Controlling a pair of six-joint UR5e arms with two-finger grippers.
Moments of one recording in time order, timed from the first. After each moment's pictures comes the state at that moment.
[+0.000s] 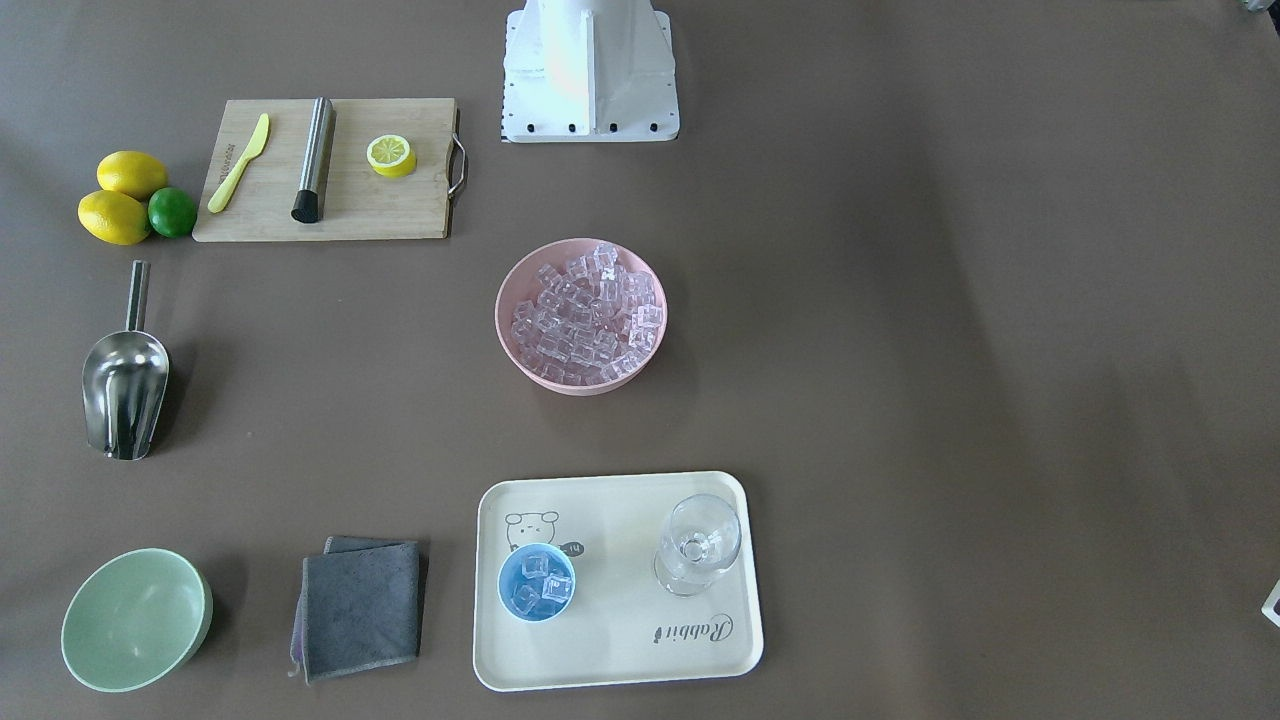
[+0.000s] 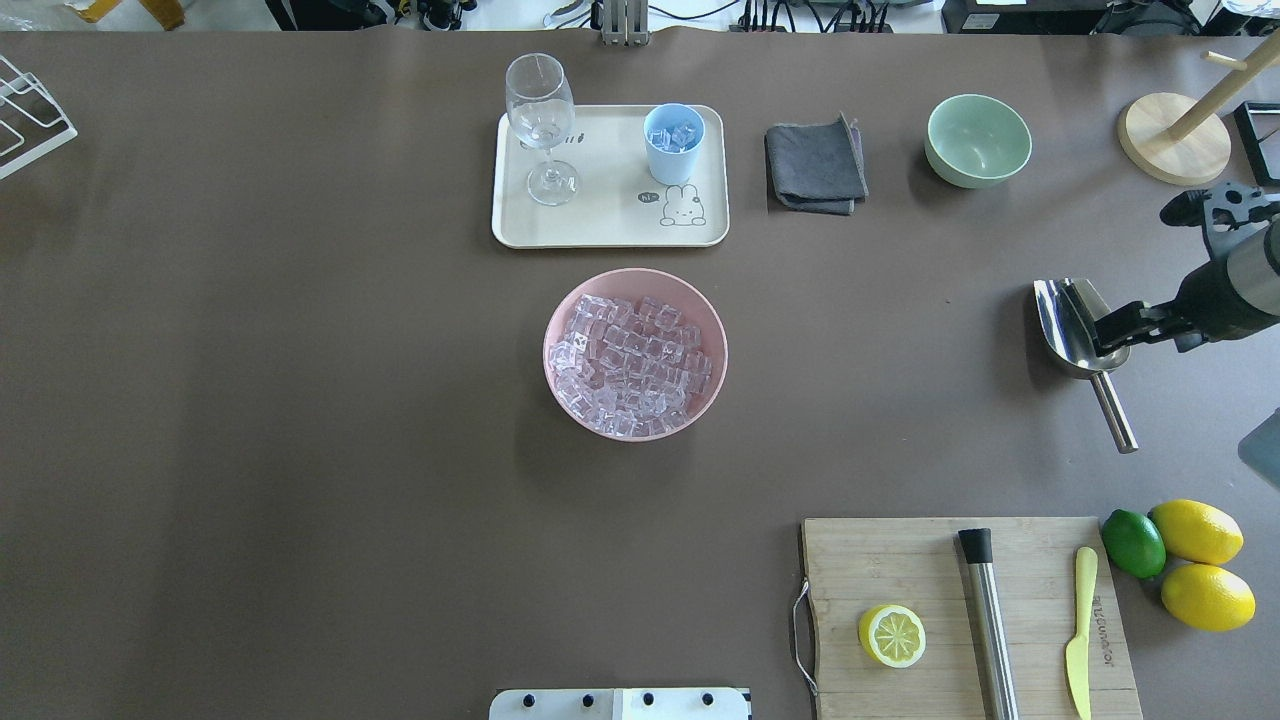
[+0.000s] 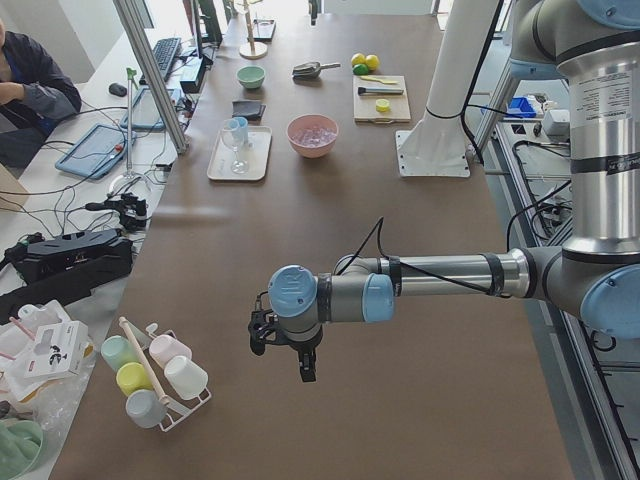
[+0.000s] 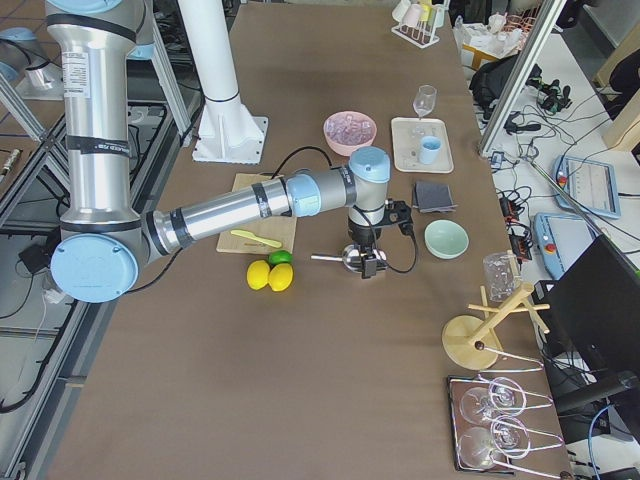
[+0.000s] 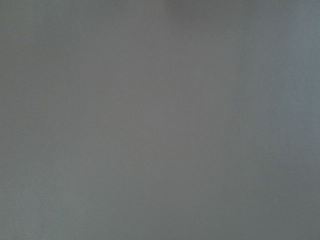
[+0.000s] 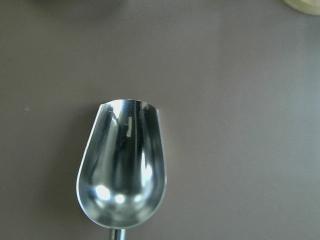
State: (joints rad) left arm -1.58 -1.43 -1.65 -1.57 -2.37 -0.06; right arm 1.32 -1.59 1.91 -1.64 2.19 0.15
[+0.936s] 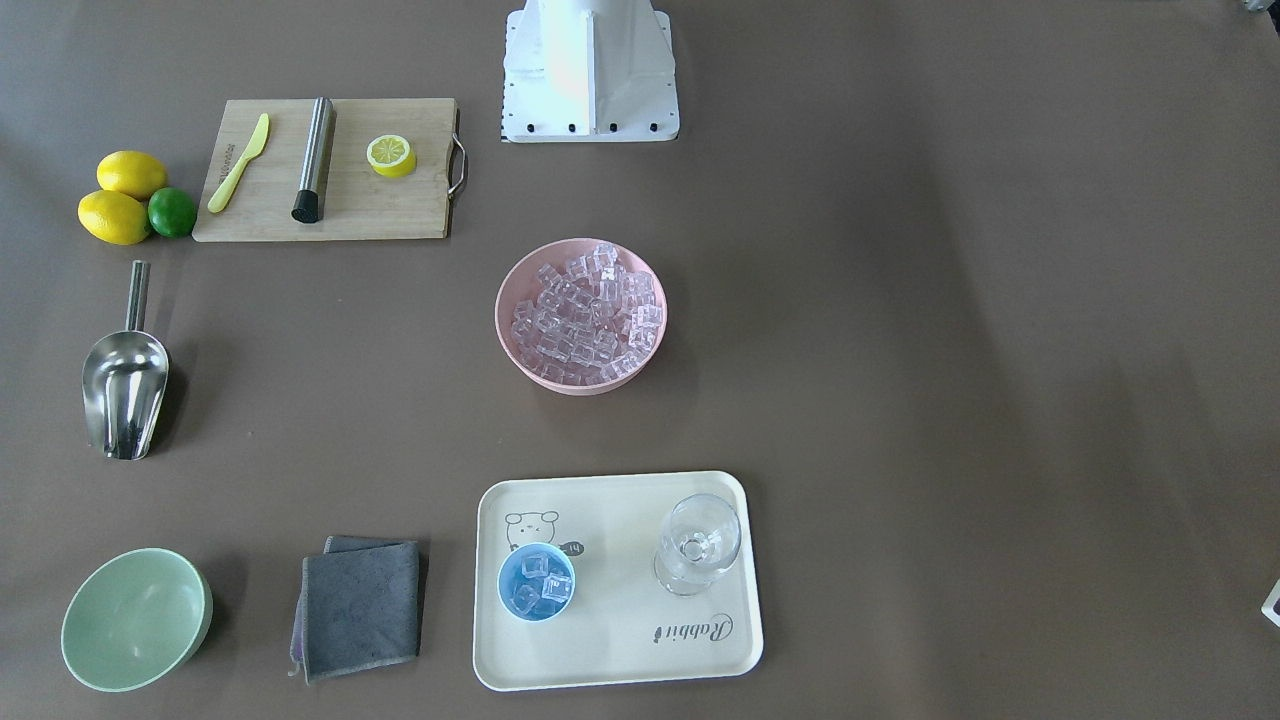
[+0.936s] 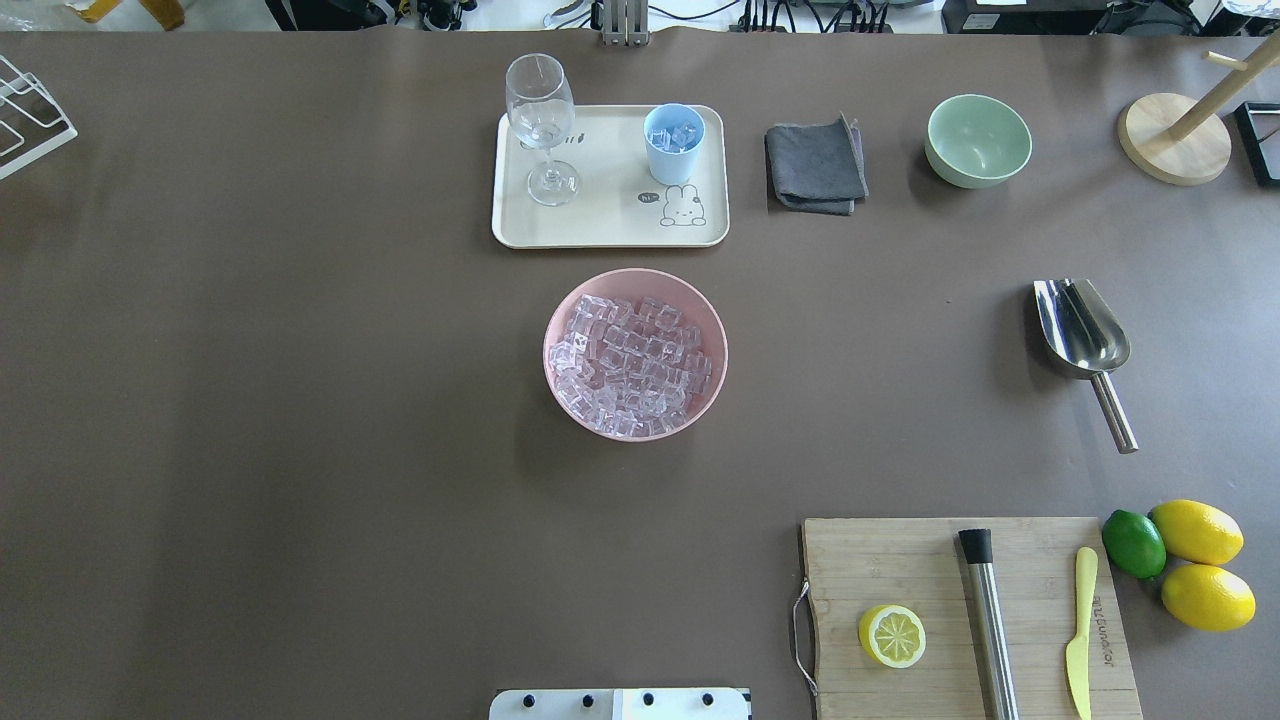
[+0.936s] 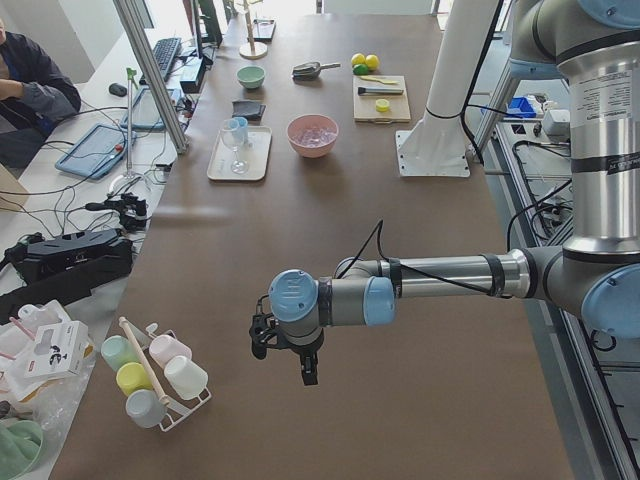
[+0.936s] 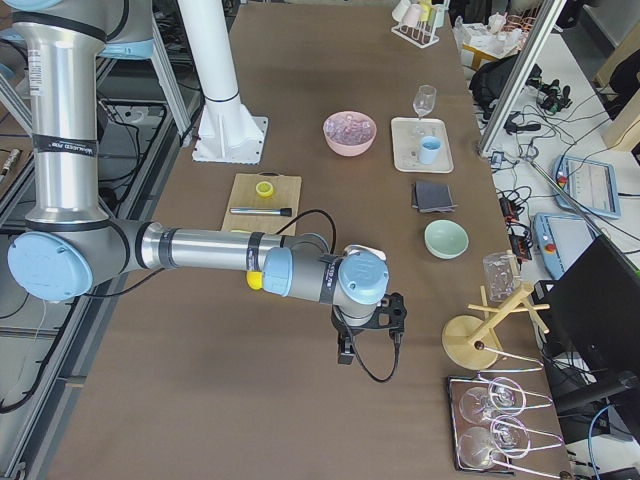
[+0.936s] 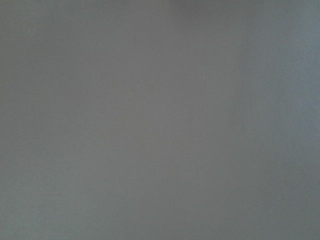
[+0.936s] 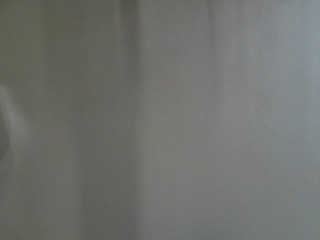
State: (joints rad) left arm -1.58 -1.43 -1.64 -1.57 -2.37 -0.06; right arm 1.63 -1.62 1.62 -1.69 2.39 -0.10
